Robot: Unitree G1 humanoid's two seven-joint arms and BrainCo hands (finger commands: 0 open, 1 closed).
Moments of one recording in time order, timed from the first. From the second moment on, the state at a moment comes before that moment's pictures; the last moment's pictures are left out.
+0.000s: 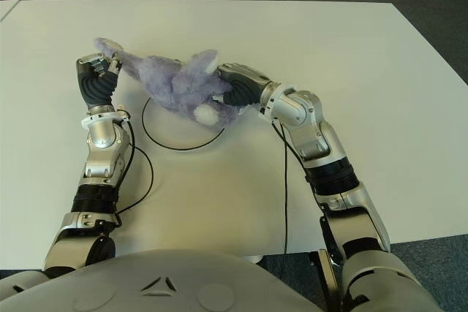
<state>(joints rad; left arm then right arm) -0.22 0.00 0.13 0.25 0.07 -0.31 0.36 -0.47 -0.50 0.29 -0.05 -0.40 -0.15 0.56</state>
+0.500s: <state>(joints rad) -0.22 0.00 0.13 0.25 0.07 -0.31 0.36 -0.47 -0.51 0.29 -0.06 -0.40 -0.15 0.58</state>
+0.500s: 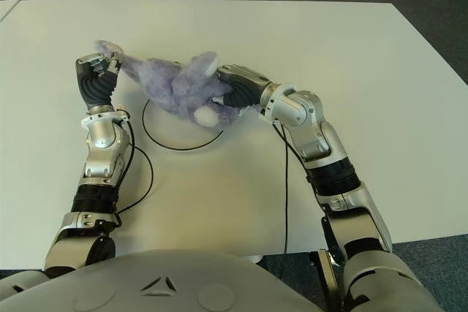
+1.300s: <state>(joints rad) -0.22 0.00 0.13 0.25 0.07 -0.31 0.36 -0.46 -0.56 0.30 -0.03 -0.41 -0.21 0.56</state>
